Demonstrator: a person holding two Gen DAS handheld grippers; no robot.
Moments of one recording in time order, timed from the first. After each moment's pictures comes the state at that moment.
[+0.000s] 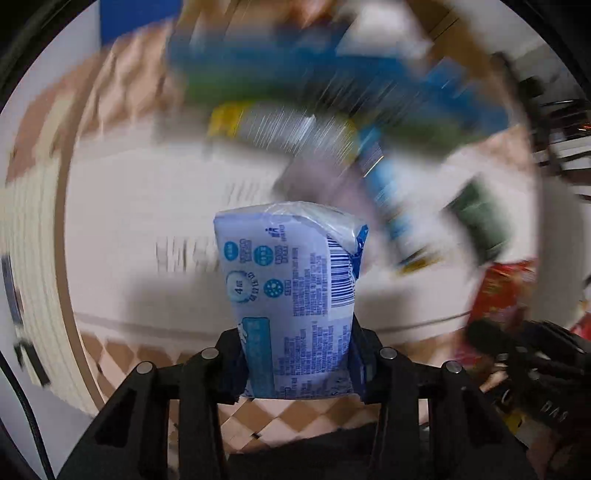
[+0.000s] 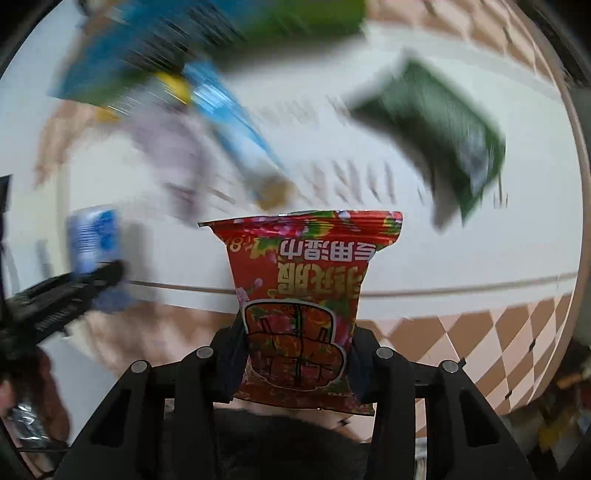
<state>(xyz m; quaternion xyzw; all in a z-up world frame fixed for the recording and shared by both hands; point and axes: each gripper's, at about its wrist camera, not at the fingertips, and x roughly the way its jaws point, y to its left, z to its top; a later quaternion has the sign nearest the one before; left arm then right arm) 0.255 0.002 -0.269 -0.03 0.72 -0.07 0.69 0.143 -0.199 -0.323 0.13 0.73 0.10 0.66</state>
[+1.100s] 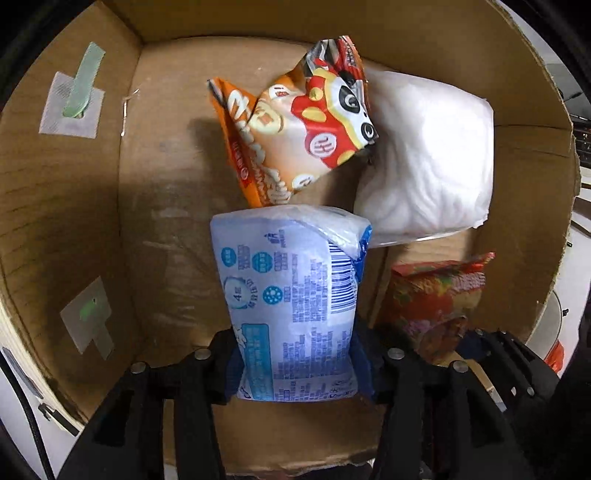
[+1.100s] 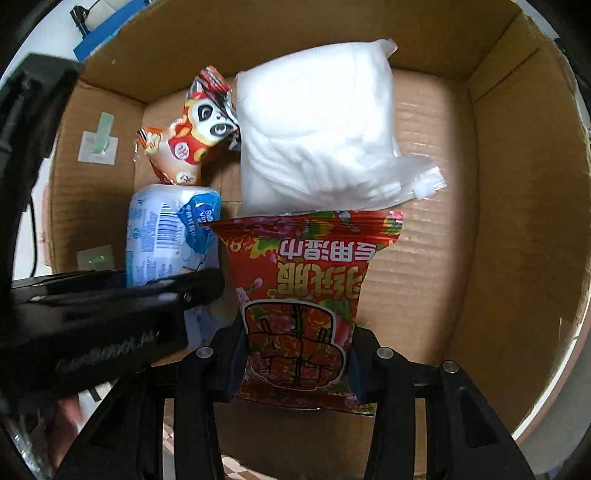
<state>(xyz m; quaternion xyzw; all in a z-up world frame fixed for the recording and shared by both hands) 0.453 -0.023 -0.364 -0.07 0.82 -0.07 0.57 0.422 -0.146 -0.378 0.07 0.76 0.09 0.64</state>
